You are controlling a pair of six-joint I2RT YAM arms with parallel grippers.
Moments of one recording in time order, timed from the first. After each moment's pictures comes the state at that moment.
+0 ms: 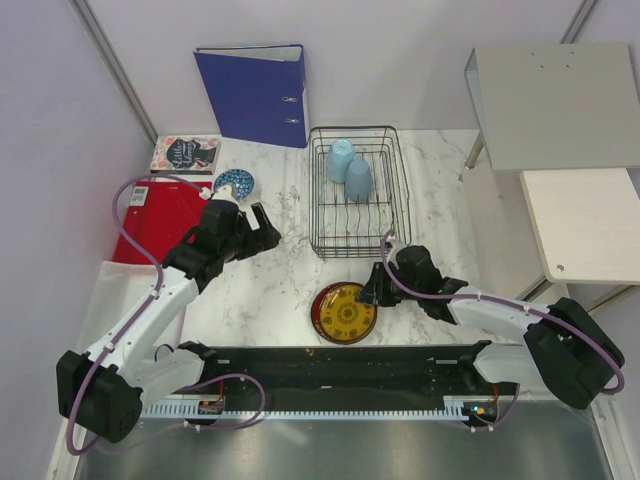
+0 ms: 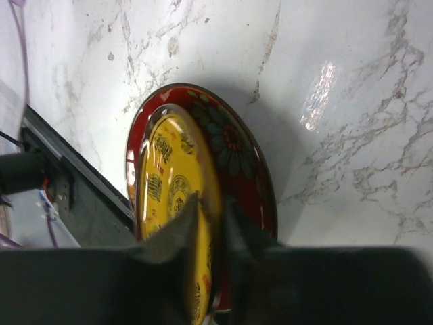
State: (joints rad) left arm -0.39 1.04 0.83 -0.46 -0.07 -0.63; right arm 0.67 1.23 0.41 0.13 -0.30 0.72
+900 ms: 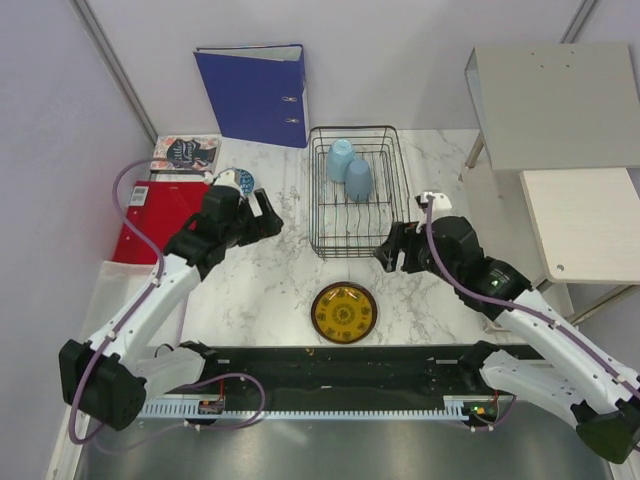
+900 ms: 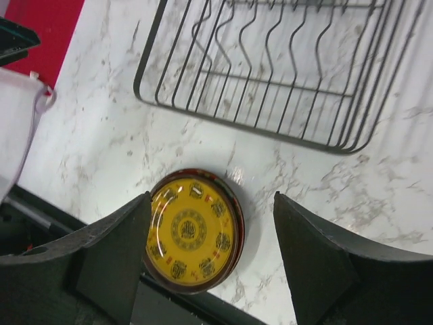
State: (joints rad) left arm -0.40 1.09 0.92 -0.47 -0.08 -0.60; right arm 0.68 0.89 0.86 -0.49 0.07 0.50
